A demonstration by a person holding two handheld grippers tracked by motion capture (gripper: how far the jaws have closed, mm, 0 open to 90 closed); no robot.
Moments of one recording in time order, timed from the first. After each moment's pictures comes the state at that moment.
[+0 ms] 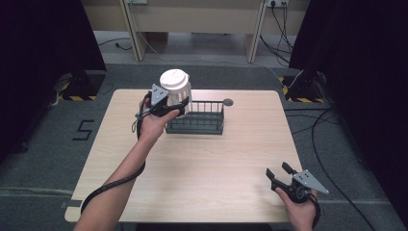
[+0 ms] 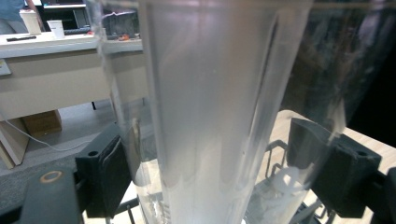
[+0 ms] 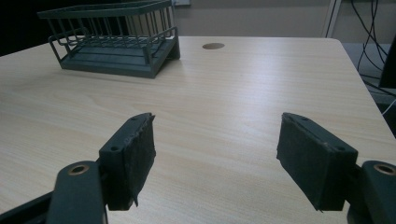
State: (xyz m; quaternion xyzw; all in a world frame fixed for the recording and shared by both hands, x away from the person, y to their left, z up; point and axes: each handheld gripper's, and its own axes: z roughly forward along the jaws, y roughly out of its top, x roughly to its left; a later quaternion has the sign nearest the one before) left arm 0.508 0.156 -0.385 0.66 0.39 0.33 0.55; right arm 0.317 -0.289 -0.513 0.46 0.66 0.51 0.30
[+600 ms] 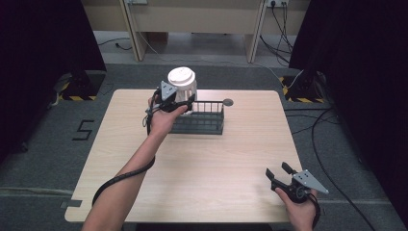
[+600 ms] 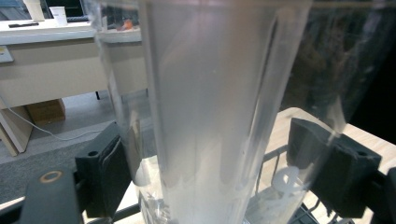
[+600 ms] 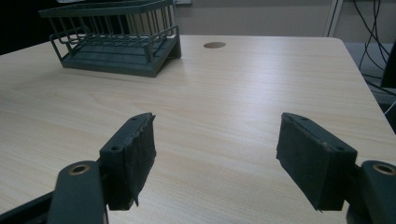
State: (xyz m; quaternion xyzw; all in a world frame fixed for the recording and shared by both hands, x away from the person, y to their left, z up) left arm 0.529 0.132 -0.391 0.66 0.41 0.33 0.54; right arm 0.317 -0.289 -0.513 0.46 0.66 0.51 0.30
